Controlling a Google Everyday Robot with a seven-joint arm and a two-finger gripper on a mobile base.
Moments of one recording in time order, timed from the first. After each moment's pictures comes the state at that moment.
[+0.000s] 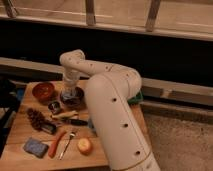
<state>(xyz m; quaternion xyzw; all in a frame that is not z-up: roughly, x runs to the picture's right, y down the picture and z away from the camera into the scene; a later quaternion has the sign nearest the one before) -0.208 0.006 0.914 -0.36 0.03 0.43 0.83</state>
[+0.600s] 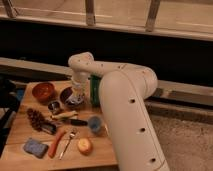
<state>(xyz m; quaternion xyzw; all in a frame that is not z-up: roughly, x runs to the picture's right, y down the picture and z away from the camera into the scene) -0.147 0.028 0.895 -0.37 0.07 0.45 0.81</state>
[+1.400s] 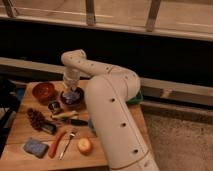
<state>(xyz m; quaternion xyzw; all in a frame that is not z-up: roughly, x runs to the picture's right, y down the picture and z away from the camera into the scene) -0.216 0.001 0.924 -0.38 0.02 0.42 0.83</state>
